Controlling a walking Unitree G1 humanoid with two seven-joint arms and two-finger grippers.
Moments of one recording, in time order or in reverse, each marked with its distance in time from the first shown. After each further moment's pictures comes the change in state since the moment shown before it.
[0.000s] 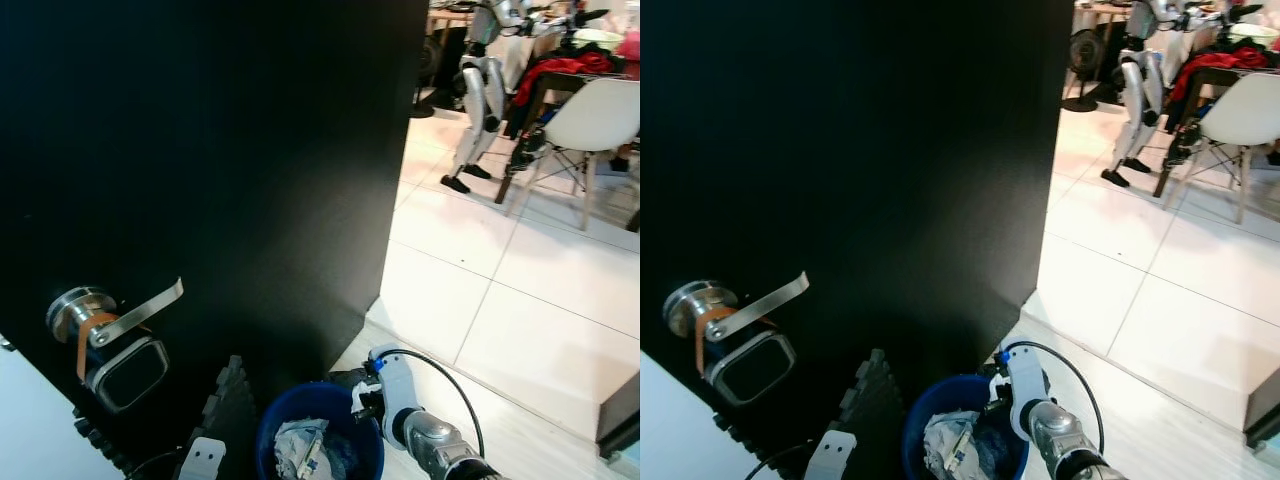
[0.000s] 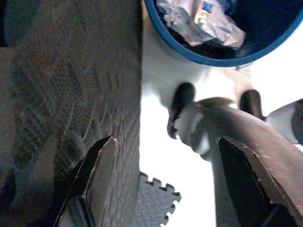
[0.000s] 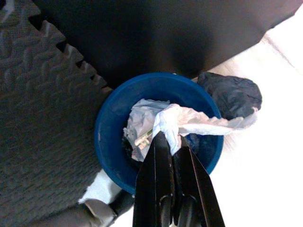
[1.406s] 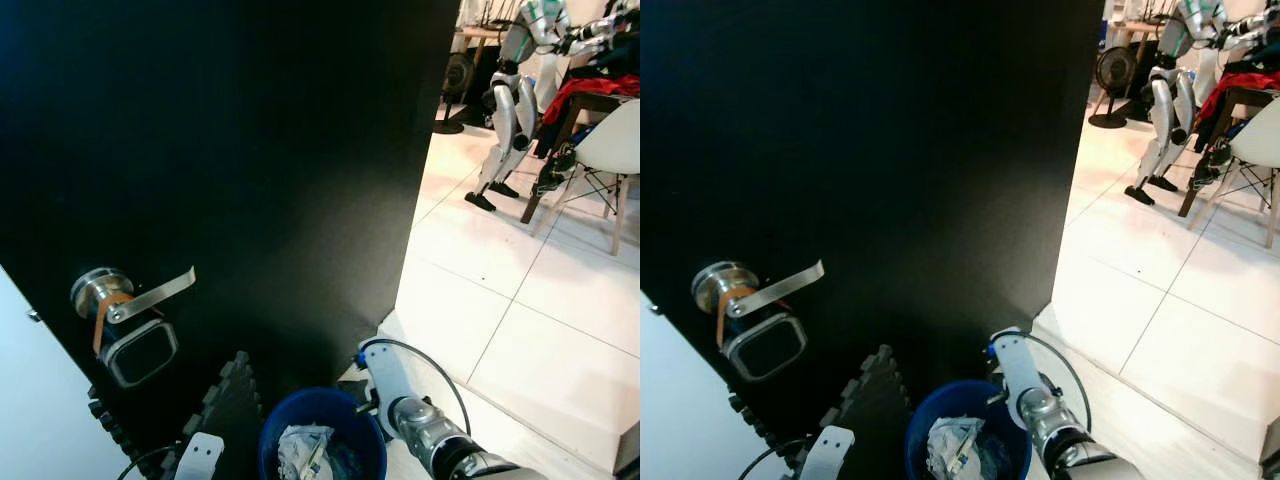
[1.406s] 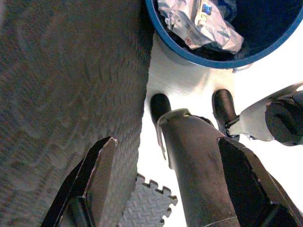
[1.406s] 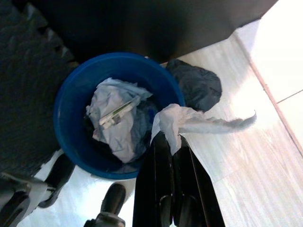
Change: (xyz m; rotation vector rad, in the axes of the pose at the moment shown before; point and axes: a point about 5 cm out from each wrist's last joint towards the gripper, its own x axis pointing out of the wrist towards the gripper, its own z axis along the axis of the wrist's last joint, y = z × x) left arm -0.001 0.007 0.004 0.036 0.001 -0.002; right arm 0.011 0.012 0.013 -0.164 0.136 -0.127
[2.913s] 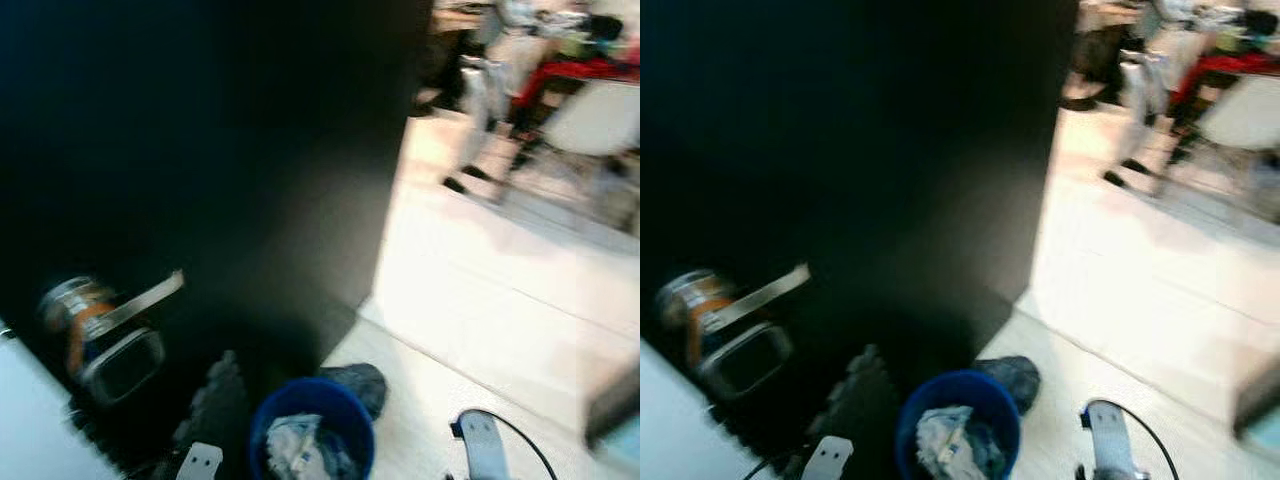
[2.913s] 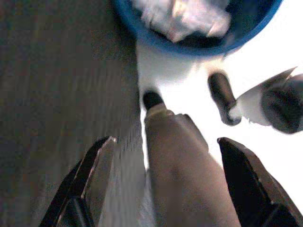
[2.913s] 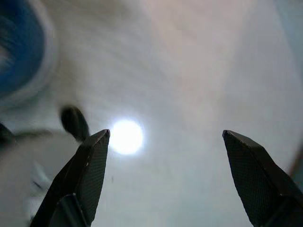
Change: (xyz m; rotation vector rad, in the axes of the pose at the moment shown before) left arm 0.000 -0.004 -0.005 -0.003 0.017 0.005; right arm -0.058 -0.065 -0.163 0.405 0.364 -0.405
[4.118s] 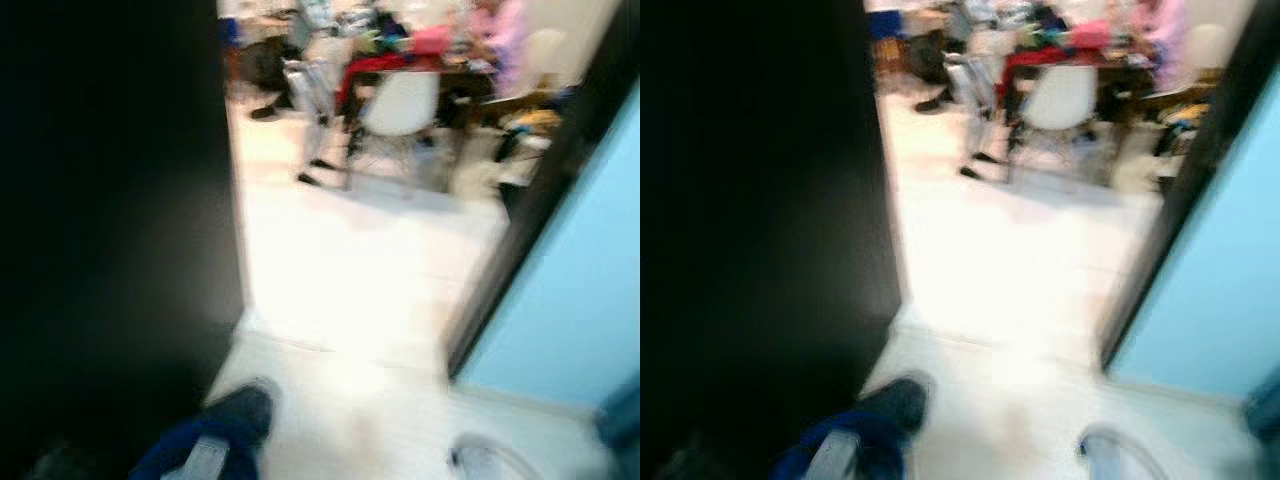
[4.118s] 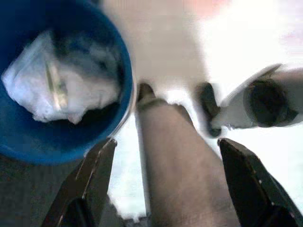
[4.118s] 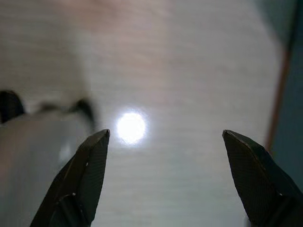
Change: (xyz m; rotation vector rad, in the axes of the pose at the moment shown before) left arm 0.001 -0.009 0.001 -0.010 0.007 -0.067; right arm -0.001 0.011 -0.017 -0.060 0.047 0.032
